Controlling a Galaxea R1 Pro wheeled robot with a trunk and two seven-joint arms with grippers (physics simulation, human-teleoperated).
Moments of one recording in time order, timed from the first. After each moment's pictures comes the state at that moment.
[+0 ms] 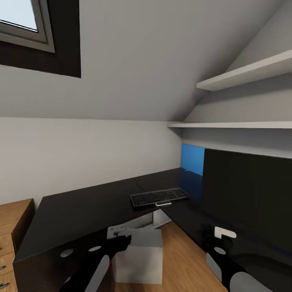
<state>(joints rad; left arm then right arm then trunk) -0.25 -0.05 -0.28 -1.21 0.45 0.52 0.28 -0.60 -0.06 0.01 -0.30 -0.17 -0.21 -0.39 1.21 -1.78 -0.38</state>
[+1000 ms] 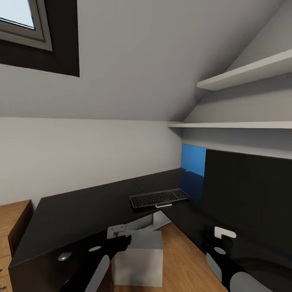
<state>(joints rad) -0.25 -0.05 -0.28 -1.21 0.45 0.52 0.28 -0.60 -0.06 0.01 -0.30 -0.17 -0.21 -0.39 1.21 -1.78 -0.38</state>
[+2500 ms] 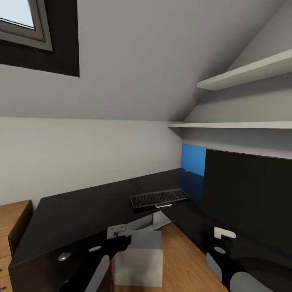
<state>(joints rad) -0.25 -0.05 -0.28 -1.21 0.44 0.52 0.28 -0.60 -0.06 0.01 -0.30 -0.16 -0.17 -0.38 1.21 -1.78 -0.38</state>
